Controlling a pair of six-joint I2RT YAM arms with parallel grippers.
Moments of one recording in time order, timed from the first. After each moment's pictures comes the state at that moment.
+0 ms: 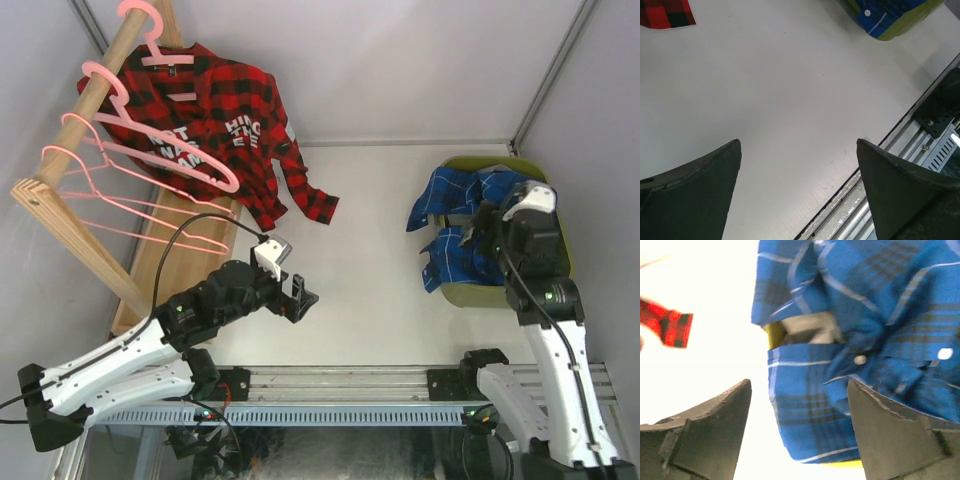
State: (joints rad) left arm -0.98 0.74 0.71 -0.39 -0.12 -0.34; right arm -0.01 0.77 1.02 -0.76 0.14 0.32
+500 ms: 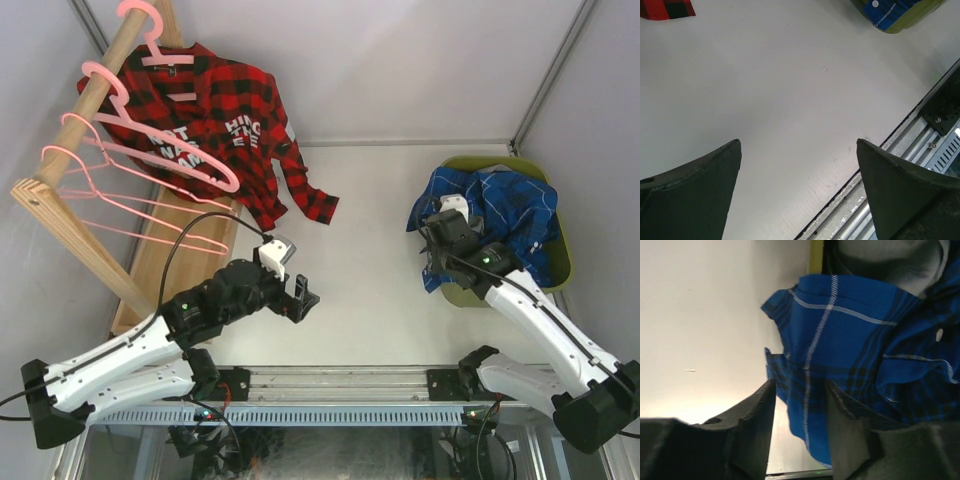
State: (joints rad) left arm -0.98 0.77 0.70 -0.39 -0.12 -0.34; right arm 0.51 1.00 0.96 -0.88 0.42 0.30
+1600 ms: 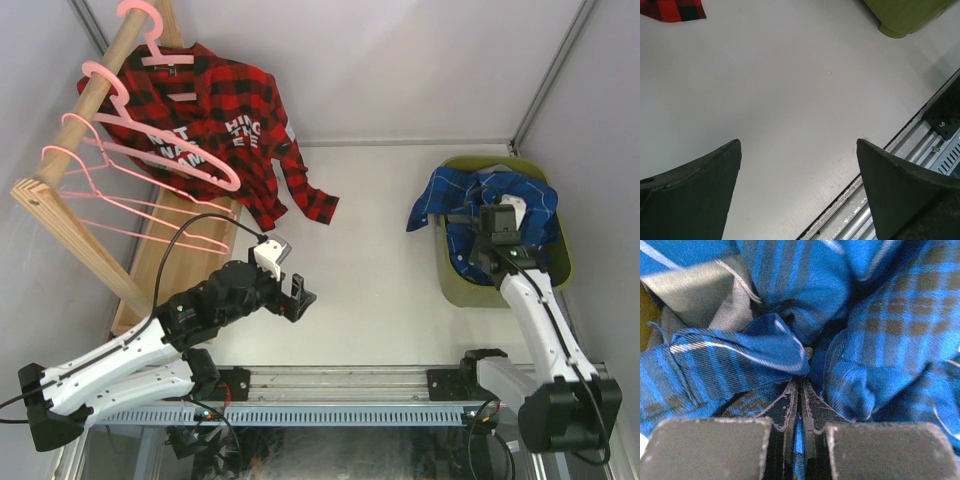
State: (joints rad) left arm -0.98 0.74 0.70 -0.41 -0.15 -0.34; right arm 0.05 0.97 0.86 -0.74 0.37 0.29
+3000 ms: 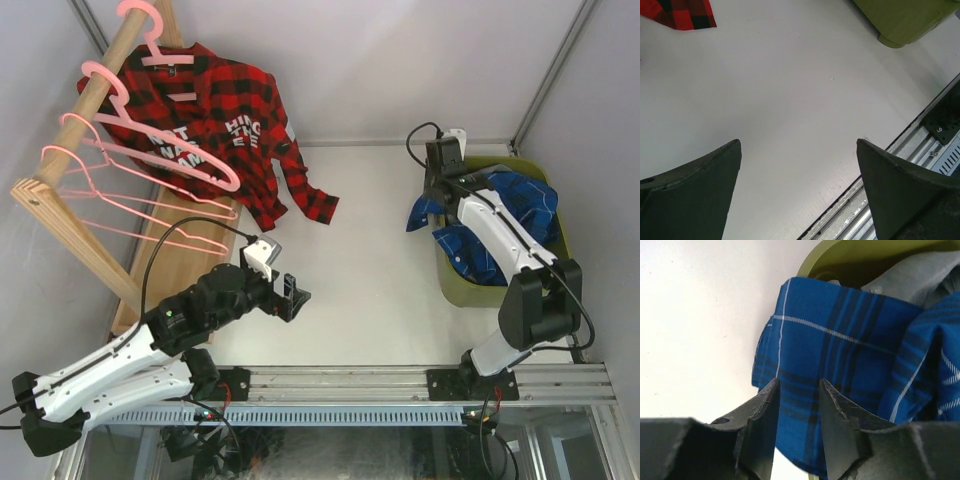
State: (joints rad) left arm -0.98 0.67 0.70 -0.43 -0.18 -0.34; right arm 0.26 1.55 1.33 -0.55 0.41 0.22
